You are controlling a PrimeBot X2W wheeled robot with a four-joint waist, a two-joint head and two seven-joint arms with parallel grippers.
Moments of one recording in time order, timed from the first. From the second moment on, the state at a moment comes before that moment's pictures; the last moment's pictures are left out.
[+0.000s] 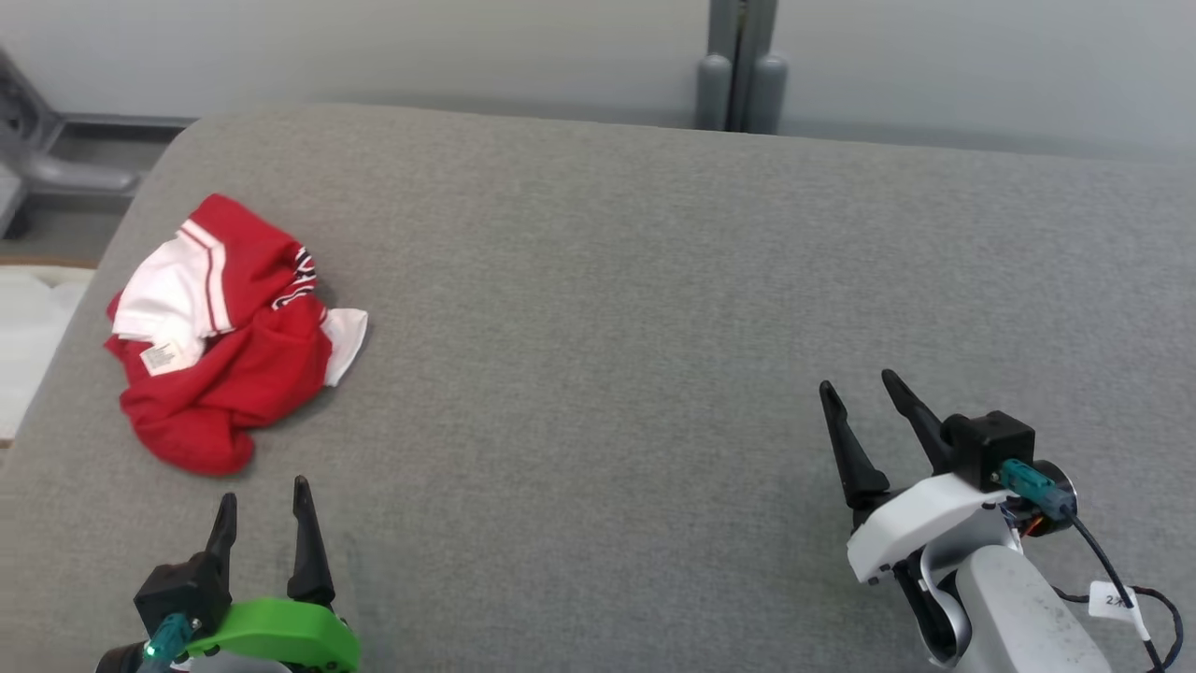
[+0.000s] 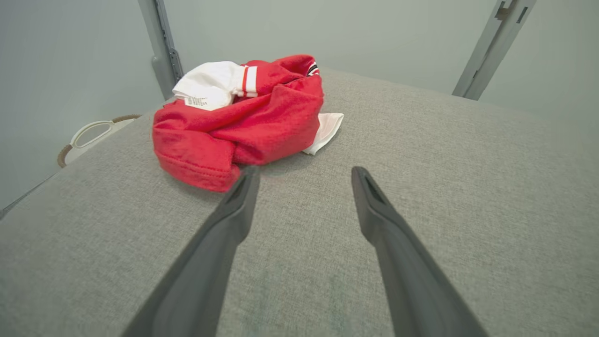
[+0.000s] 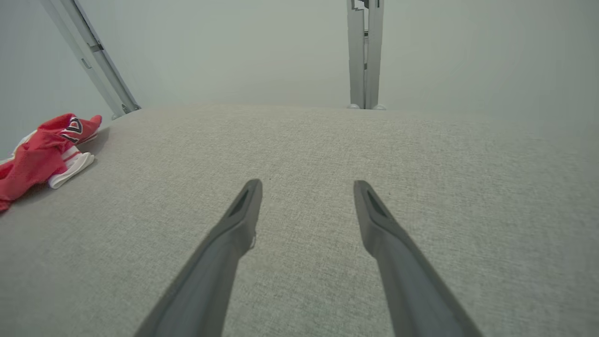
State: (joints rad) left arm -0.05 0.05 0.04 0.38 -0.24 -0.05 -0.26; right arm -0.28 -0.05 0.11 0.47 0.21 0.13 -0.26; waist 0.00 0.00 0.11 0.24
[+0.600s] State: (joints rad) left arm -0.03 0.05 0.13 0.36 -0.31 -0.06 -0.26; right arm -0.31 -0.05 0.17 0.49 0.20 0.13 -0.26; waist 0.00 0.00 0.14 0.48
